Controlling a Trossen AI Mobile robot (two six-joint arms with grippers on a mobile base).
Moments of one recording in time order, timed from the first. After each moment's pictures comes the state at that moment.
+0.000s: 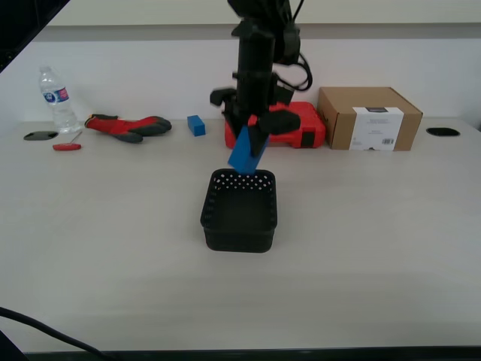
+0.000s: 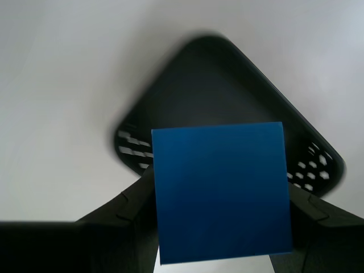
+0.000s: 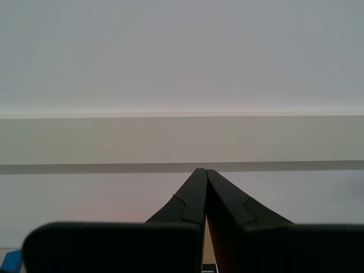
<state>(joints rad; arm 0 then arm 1) 0.00 1.05 0.52 0.61 0.00 0.00 -0.62 2.55 2.12 -1.14 -0.03 0.27</state>
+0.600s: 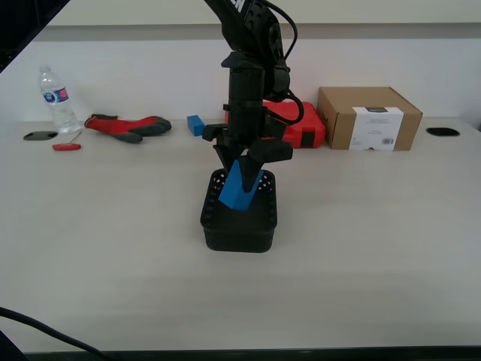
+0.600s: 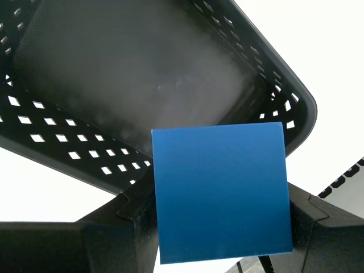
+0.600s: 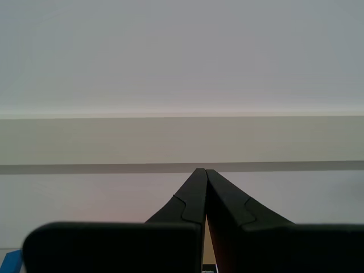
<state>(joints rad) 0.00 1.05 0.52 0.61 0.00 0.00 -0.62 2.55 1.91 -1.12 0.12 0.31</state>
